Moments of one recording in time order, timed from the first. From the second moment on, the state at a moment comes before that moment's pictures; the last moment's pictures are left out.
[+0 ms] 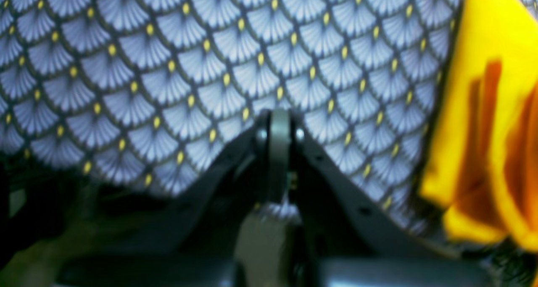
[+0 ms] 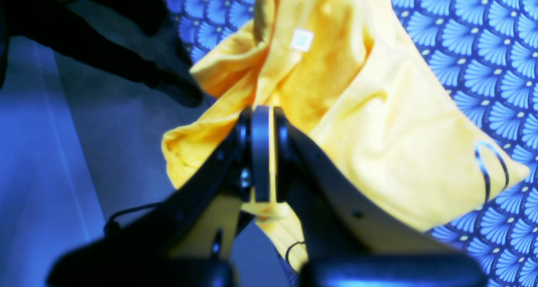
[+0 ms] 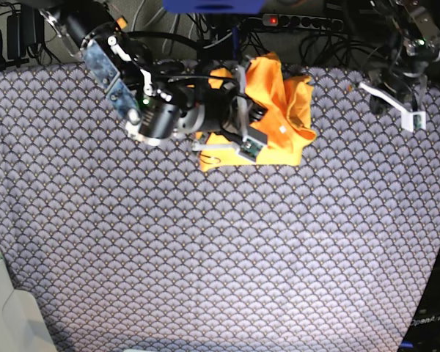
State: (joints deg) left arm 21.7 -1.7 -37.0 108.0 -22.9 -25.9 50.8; right arm 4.2 10.1 -36.0 112.6 32.2 17.6 -72.3
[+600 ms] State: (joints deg) left arm 20.8 -2.4 -29.6 108.2 -28.8 -25.9 50.6; right arm 4.2 7.7 -36.0 112.6 32.1 17.6 -72.4
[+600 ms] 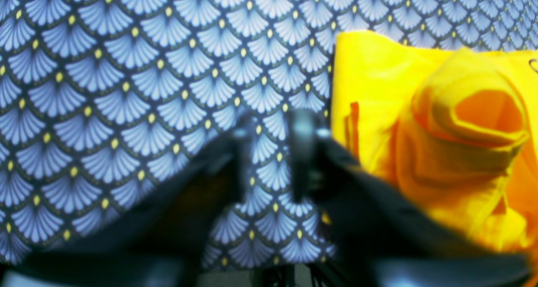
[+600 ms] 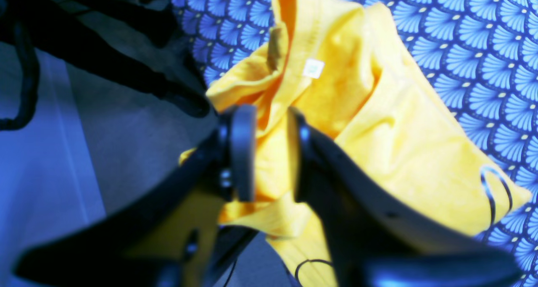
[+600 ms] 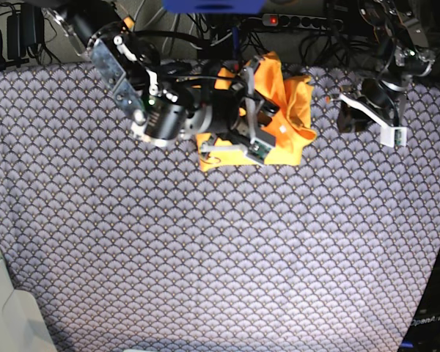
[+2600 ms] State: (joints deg) left arm 20.6 -6.5 -46.4 105.6 -28.7 -25.9 50.6; right arm 8.1 1.4 -36.2 96.1 31.5 17.6 -61.0
